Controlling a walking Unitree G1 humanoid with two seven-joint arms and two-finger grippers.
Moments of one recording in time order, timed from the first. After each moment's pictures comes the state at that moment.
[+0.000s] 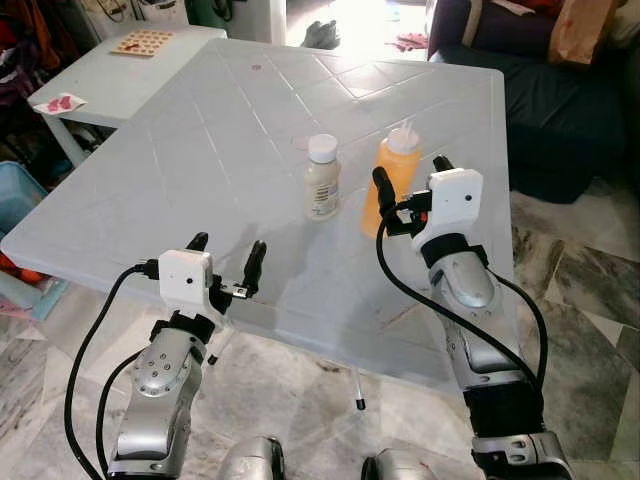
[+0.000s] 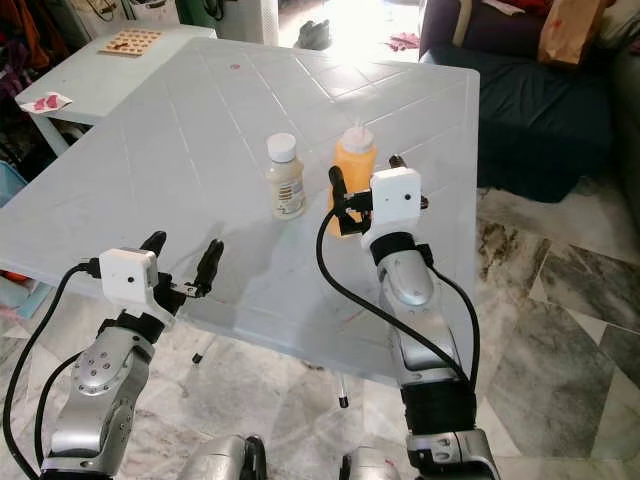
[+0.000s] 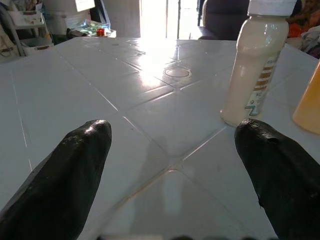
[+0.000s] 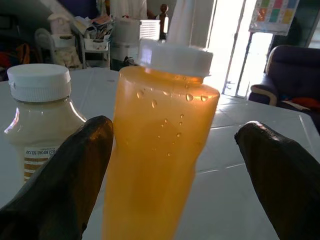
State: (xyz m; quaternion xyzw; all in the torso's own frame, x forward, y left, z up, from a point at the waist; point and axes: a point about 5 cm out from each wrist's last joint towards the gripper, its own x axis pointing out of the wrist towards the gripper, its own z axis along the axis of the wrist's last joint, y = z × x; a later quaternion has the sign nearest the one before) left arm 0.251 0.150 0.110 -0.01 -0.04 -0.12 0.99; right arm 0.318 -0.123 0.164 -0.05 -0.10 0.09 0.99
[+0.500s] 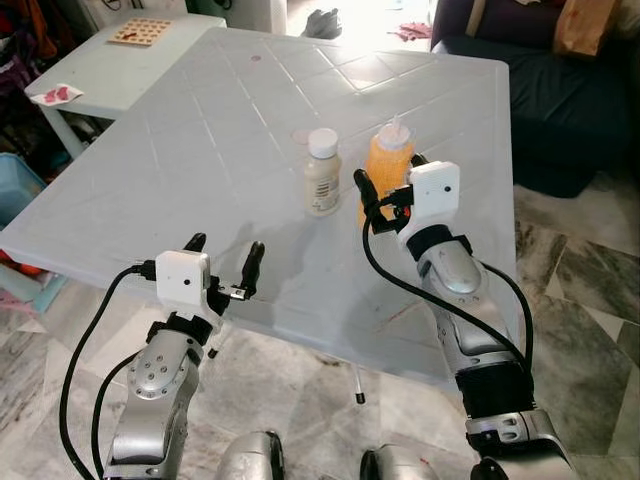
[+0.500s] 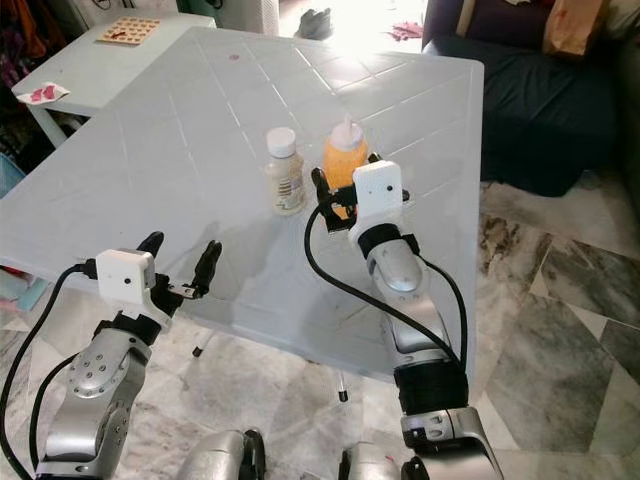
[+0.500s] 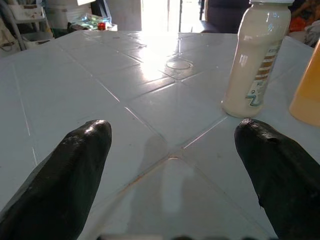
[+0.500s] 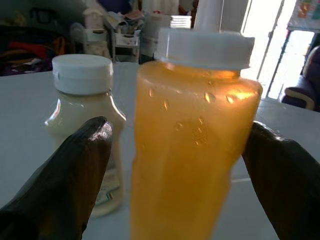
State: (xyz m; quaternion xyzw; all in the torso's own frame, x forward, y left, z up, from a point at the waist) left arm 0.248 0.152 0.110 0.00 -0.04 -0.12 0.99; right arm 0.331 -0.109 0.168 -0.06 -0.10 0.15 0.98
